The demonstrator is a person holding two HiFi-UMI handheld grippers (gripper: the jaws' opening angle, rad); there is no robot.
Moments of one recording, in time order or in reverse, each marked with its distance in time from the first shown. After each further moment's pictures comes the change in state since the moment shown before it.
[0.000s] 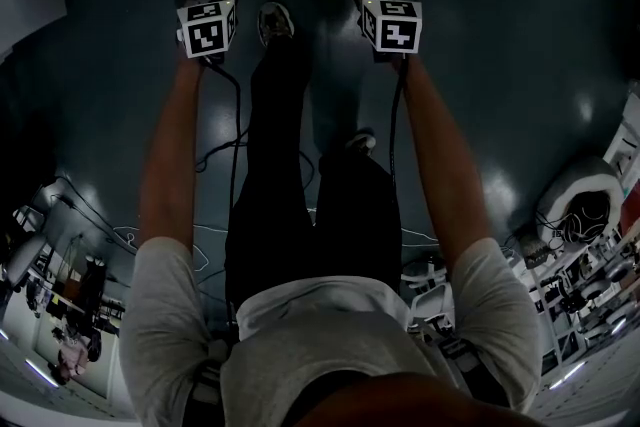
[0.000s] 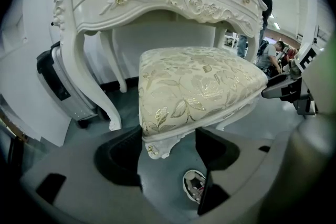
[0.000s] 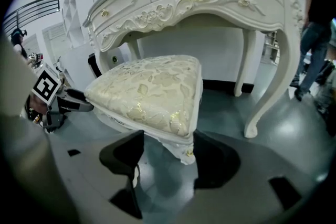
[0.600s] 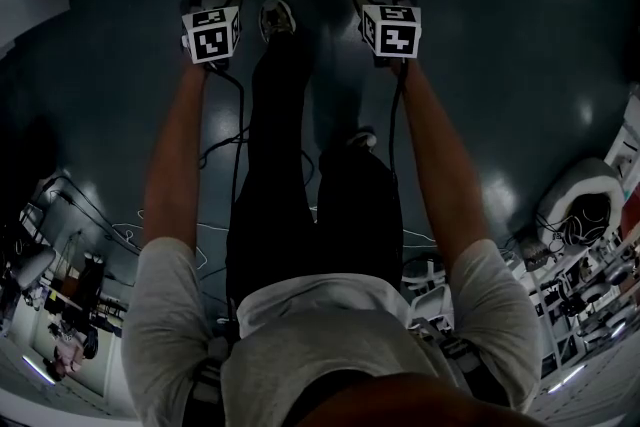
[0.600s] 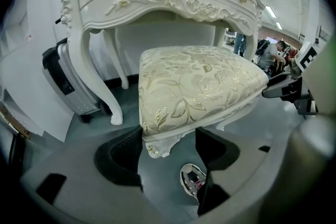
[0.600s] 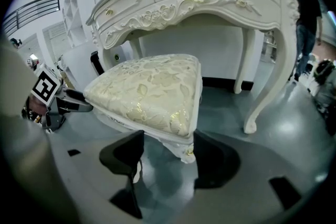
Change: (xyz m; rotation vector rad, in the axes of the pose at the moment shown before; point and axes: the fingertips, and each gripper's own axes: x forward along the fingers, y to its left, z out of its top) left arm -0.011 -0.009 -0.028 -0.020 0.016 0.010; right arm -0.008 0.008 -0.023 -0.002 0.019 0.005
